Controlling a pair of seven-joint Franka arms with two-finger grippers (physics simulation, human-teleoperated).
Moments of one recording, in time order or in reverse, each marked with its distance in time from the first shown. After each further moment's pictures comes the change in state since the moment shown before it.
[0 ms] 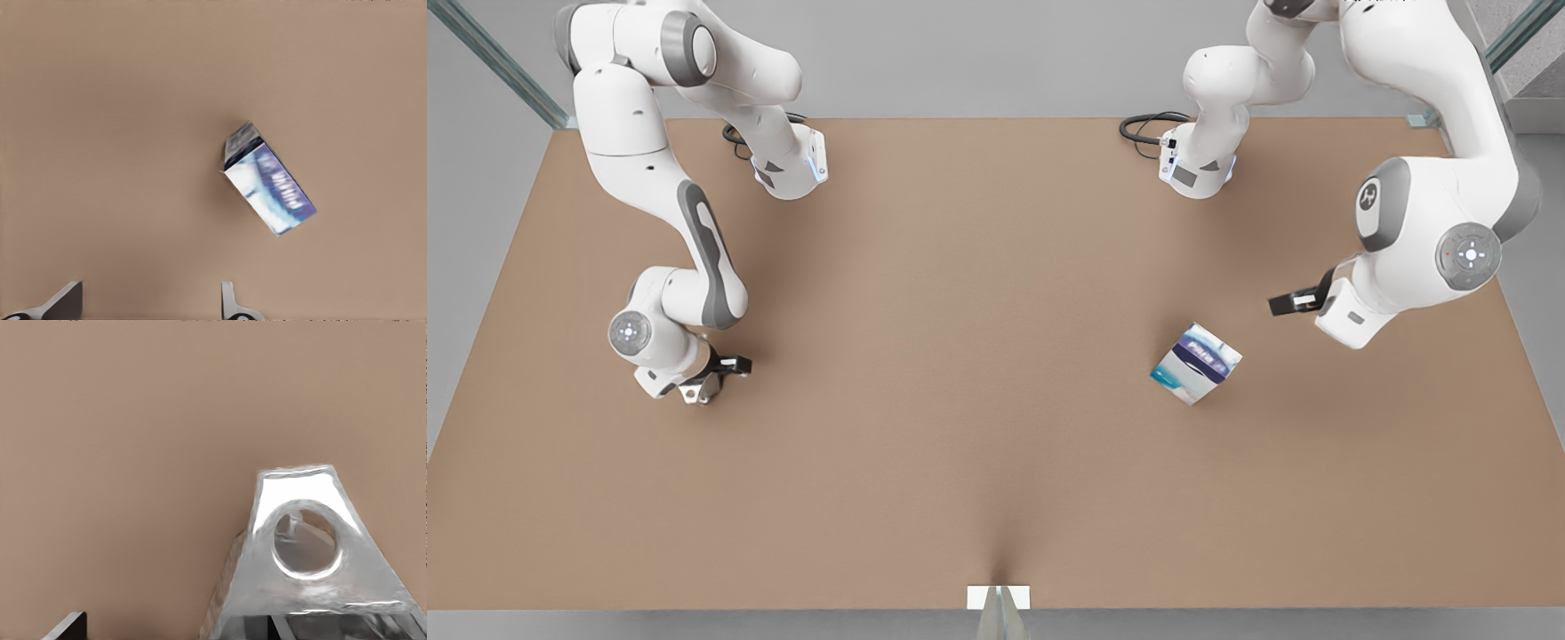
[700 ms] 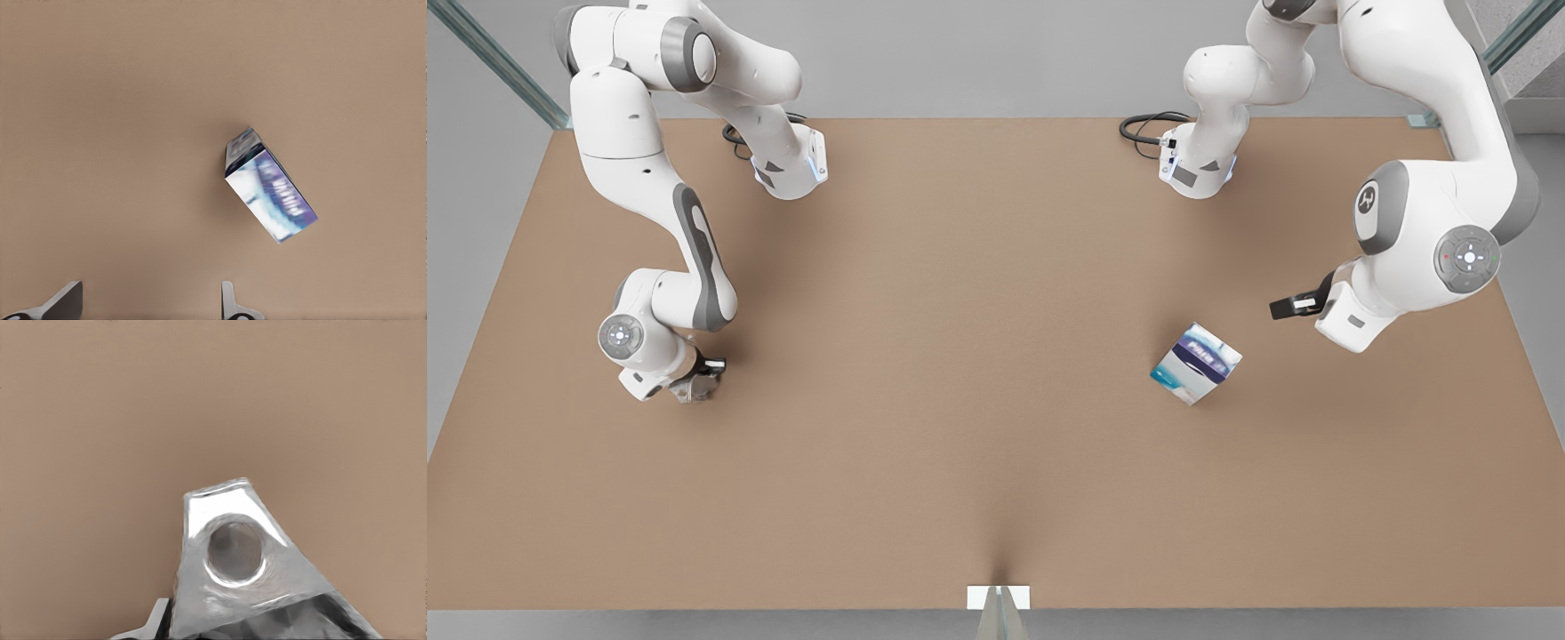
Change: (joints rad) left arm -0.021 0.007 0.028 0.011 0.003 0.011 -0.002; right arm 0.020 0.014 -0.065 0.025 -0.086 -0.018 -0.008
